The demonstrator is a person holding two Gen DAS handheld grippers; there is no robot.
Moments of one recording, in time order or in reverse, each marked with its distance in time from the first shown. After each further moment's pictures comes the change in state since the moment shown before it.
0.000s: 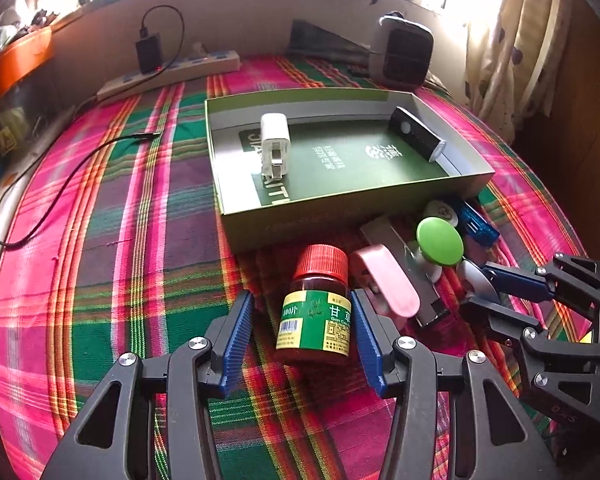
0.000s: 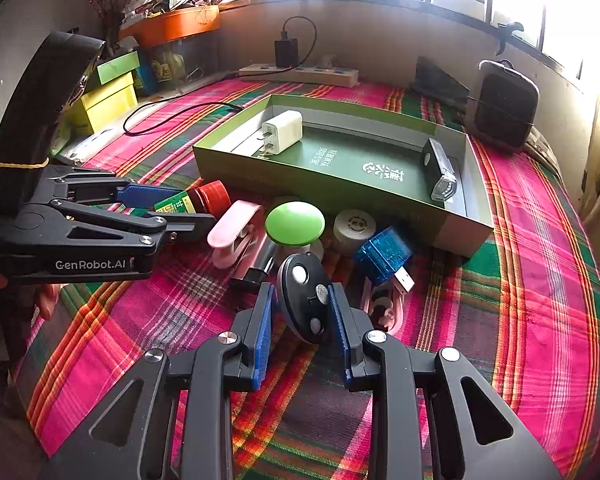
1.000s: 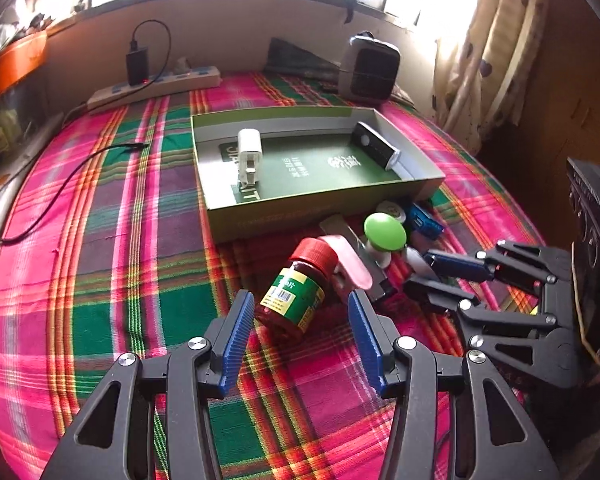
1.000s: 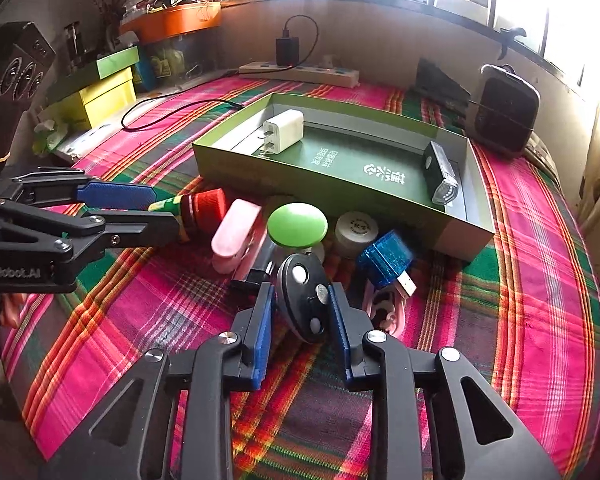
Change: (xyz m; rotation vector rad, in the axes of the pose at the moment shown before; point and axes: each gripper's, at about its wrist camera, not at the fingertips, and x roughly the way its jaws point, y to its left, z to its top) left arm -0.034 -0.007 -0.013 0.029 -0.042 -0.086; right arm 0.001 0.003 0.001 -0.014 0.003 -0.017
